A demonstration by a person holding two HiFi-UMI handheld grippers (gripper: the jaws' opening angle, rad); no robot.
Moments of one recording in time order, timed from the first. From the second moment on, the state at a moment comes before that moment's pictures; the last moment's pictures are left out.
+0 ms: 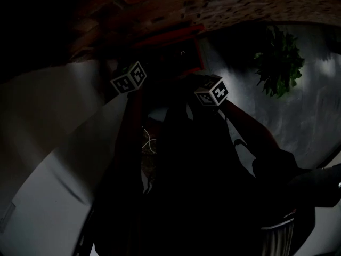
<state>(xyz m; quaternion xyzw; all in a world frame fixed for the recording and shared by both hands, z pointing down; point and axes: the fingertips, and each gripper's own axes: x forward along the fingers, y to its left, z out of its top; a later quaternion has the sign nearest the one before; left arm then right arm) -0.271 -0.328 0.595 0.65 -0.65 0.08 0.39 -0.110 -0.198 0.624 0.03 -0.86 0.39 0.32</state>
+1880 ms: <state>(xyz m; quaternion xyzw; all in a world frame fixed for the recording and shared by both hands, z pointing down) -0.270 -0.308 0.586 0.64 -0.63 0.06 0.44 -0.130 -0.249 0.585 0.02 -0.87 0.38 0.32</state>
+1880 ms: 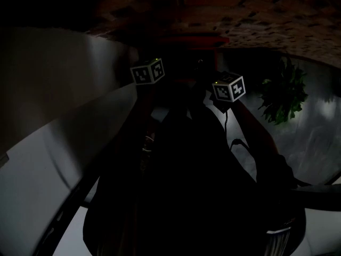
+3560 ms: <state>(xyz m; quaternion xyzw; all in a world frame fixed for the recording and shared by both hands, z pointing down) -0.249 -0.318 0.529 0.66 -0.64 0.09 0.38 -0.095 -0.293 0.557 0.05 -0.89 0.35 0.28</state>
